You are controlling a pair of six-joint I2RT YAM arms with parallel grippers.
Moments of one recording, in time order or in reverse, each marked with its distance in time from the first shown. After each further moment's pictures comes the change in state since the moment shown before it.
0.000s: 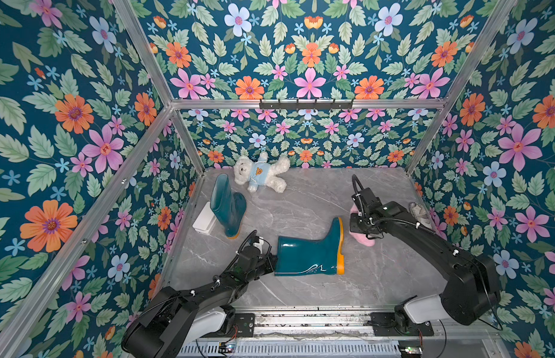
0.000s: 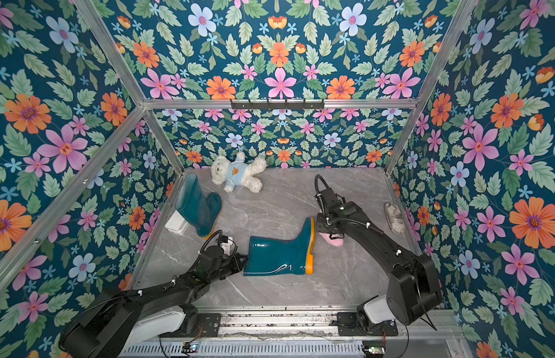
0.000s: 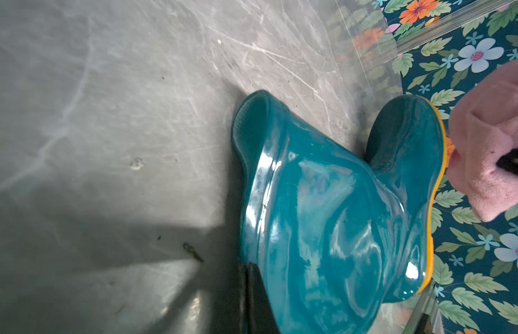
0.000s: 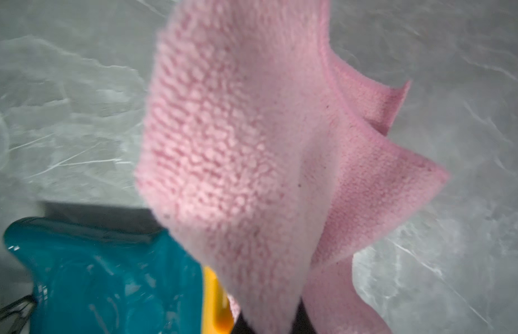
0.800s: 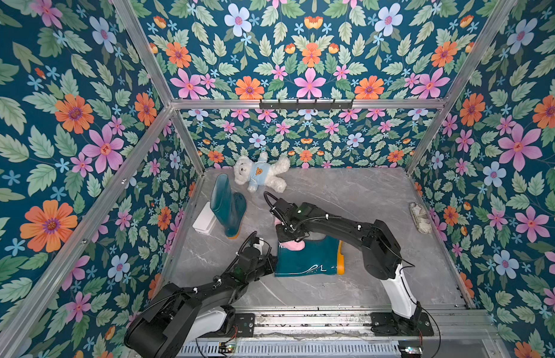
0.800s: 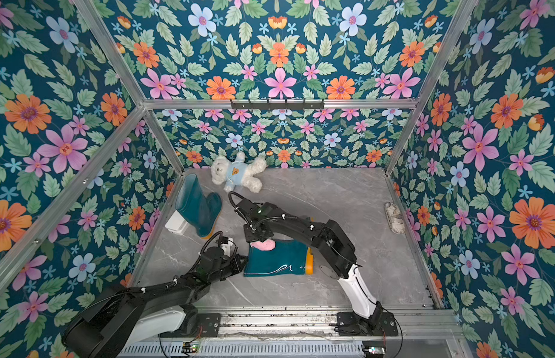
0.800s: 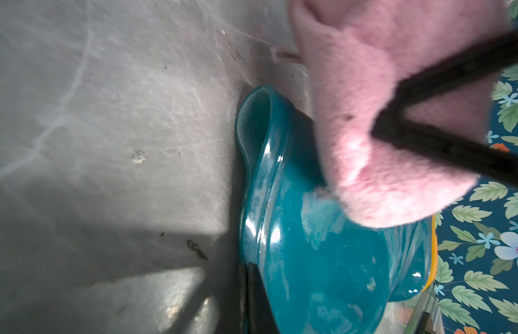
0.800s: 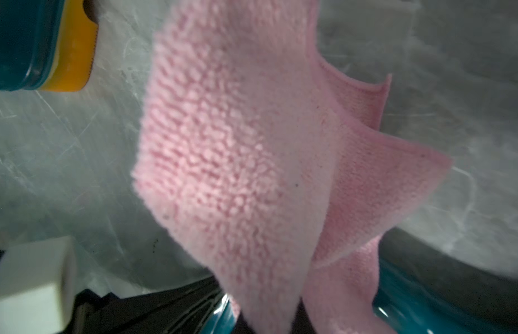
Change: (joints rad) left arm 0.000 0.033 -0.014 0.047 0.006 -0.001; right arm 0.444 0.724 0.674 0.002 -0.140 0.073
